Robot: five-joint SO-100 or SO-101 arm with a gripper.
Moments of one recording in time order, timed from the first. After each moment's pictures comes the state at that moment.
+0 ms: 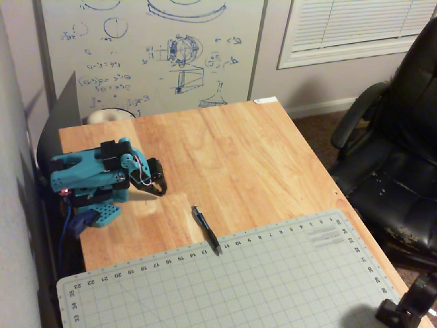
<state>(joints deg) 10.7 189.8 180.6 66.5 -4.6</state>
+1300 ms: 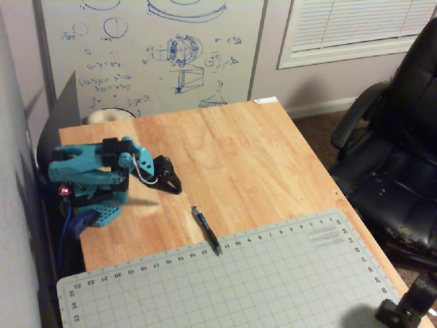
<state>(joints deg) 21.0 181.3 172.5 52.6 -4.6</state>
